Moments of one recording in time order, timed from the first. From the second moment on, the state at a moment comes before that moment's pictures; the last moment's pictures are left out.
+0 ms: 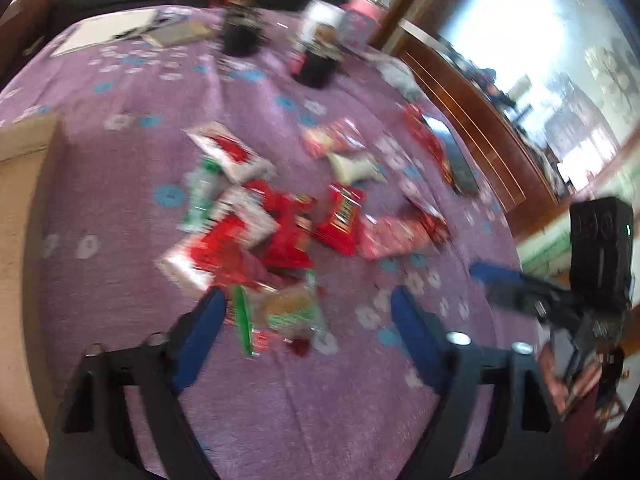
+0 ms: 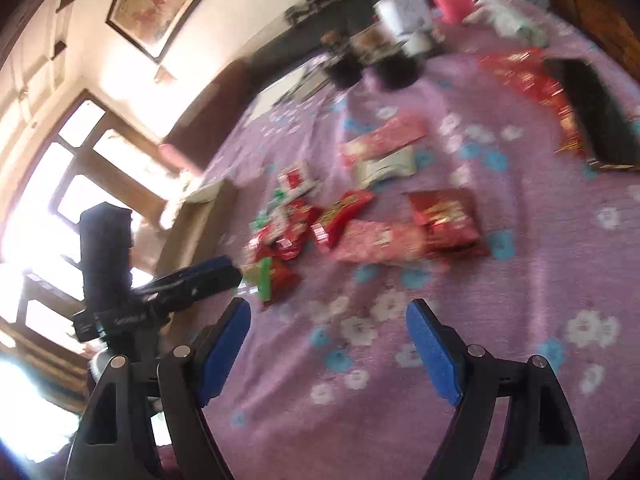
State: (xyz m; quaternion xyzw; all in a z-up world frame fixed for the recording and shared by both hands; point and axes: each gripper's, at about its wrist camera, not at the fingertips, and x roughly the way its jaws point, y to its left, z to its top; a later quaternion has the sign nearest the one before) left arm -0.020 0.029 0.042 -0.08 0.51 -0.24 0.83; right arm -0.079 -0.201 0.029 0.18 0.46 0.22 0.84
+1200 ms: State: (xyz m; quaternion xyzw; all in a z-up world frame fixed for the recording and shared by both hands) left arm -0.013 0.082 0.030 -0.18 0.52 -0.20 0.81; right arm -0.077 -0.055 0.002 -0.08 0.43 0.23 0.87
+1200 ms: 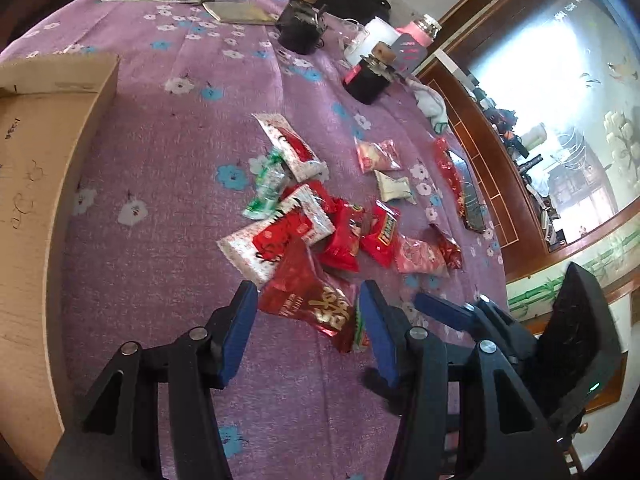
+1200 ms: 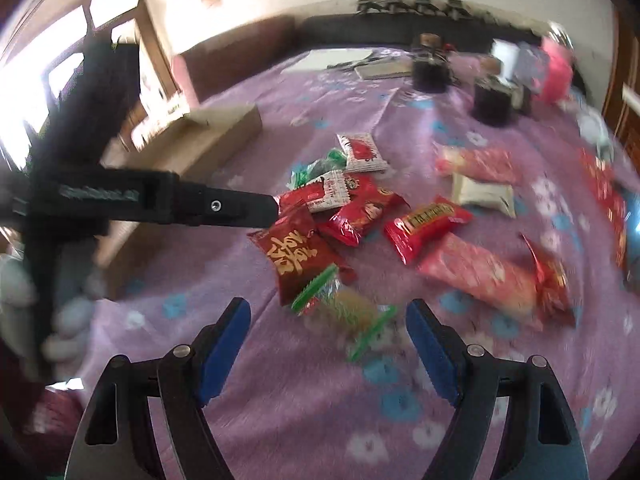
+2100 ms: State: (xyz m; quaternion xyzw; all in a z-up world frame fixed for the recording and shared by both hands) left arm -0.027 -0.004 0.016 0.01 0.50 -0.16 0.85; right arm -0.098 -0.104 -0.008 -0.01 0.45 0.19 0.87
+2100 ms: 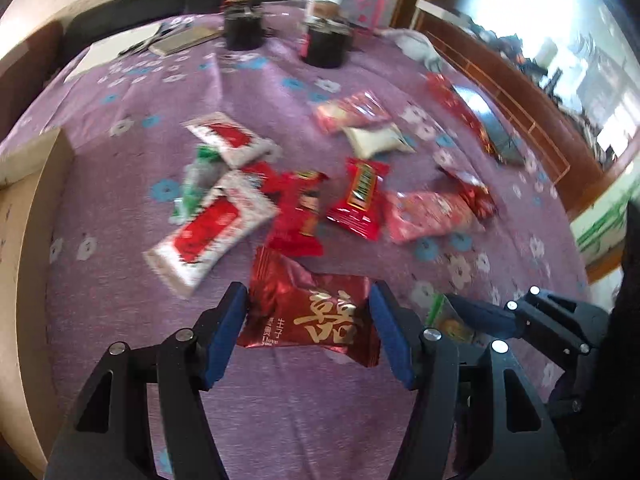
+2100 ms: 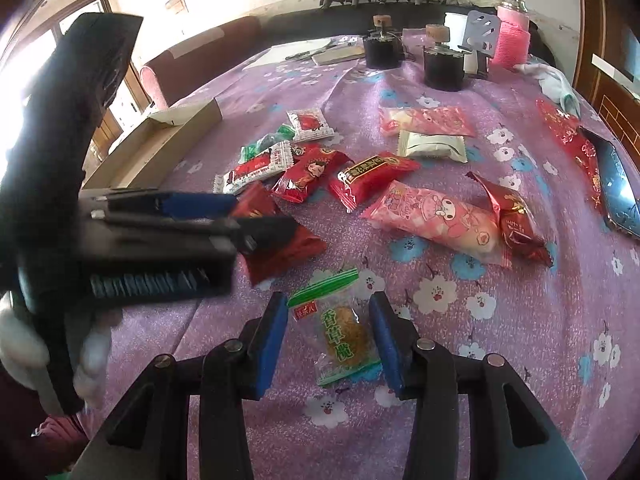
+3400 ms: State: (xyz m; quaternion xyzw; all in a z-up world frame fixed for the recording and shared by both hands) left arm -0.049 0.227 0.140 -0.15 0.38 -0.10 0.91; right arm -0.092 0.009 0.095 0.00 0.39 0.29 0.87
